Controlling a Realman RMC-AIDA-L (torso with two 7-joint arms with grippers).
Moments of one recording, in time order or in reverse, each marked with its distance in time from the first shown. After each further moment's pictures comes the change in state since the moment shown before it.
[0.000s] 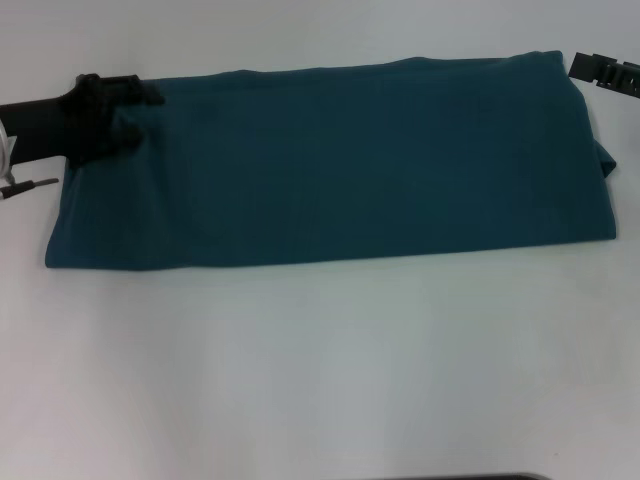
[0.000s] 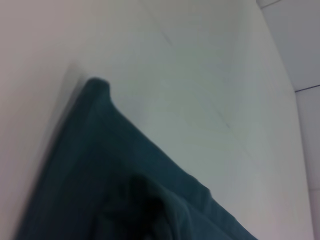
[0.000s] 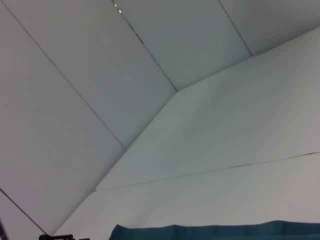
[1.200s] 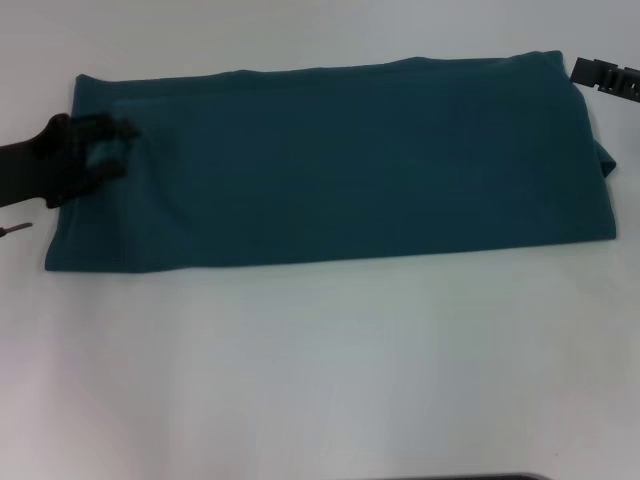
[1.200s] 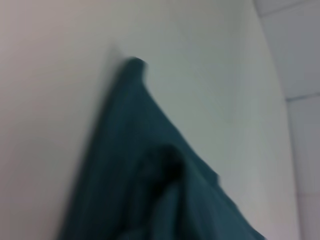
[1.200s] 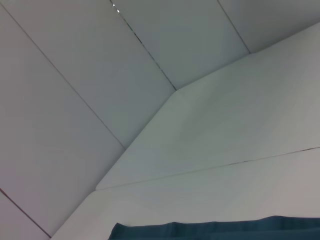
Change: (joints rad) left arm 0.116 0.007 0.009 -0.002 -0.095 0.057 0.050; right arm -0.005 -0.004 0.000 0.012 0.000 -0.002 0.001
